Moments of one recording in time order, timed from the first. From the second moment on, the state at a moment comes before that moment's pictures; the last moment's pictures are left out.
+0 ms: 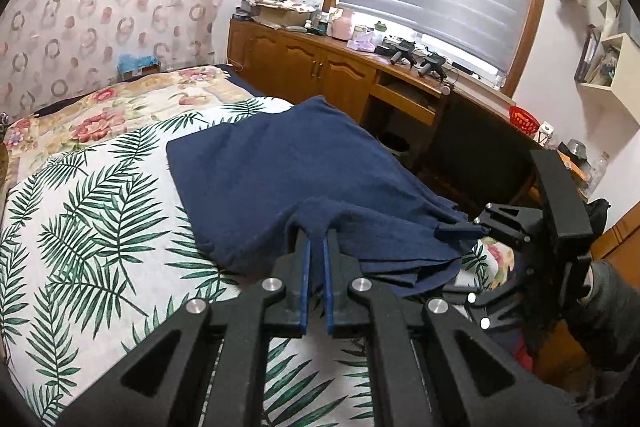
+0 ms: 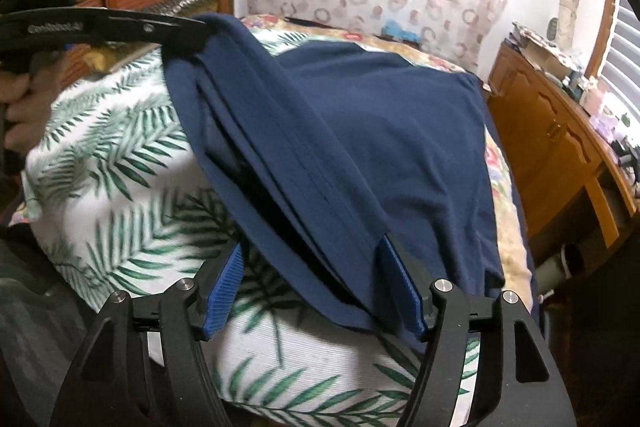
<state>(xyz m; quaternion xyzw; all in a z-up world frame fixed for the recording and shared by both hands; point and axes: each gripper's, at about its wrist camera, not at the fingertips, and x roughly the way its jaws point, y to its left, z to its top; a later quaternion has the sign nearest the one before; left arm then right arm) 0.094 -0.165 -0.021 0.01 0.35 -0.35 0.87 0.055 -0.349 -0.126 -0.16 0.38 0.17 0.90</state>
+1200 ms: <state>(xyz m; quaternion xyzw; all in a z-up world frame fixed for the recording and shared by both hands) 0.143 -0.149 -0.014 0.01 0.35 -0.31 0.88 0.119 -0.357 -0.066 -0.18 0.28 0.13 0.93</state>
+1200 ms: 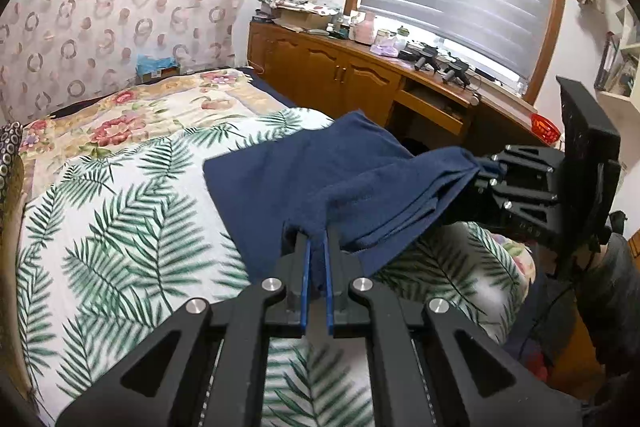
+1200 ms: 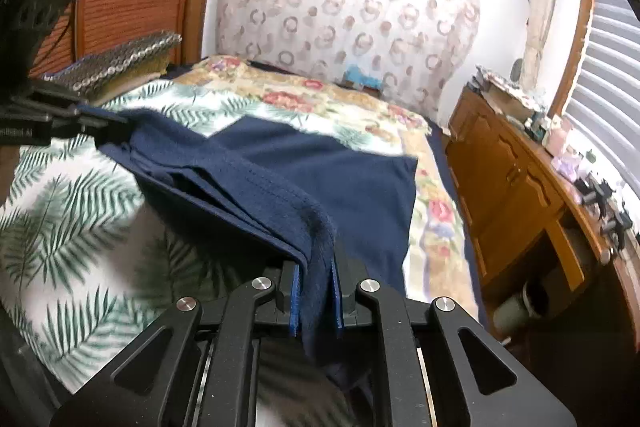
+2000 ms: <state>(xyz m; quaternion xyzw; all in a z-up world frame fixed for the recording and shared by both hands) 0.253 -0.149 -0.041 0.01 0.39 -0.28 0.87 0.274 -0.365 -0.095 -0.14 0.34 0.17 0.91</state>
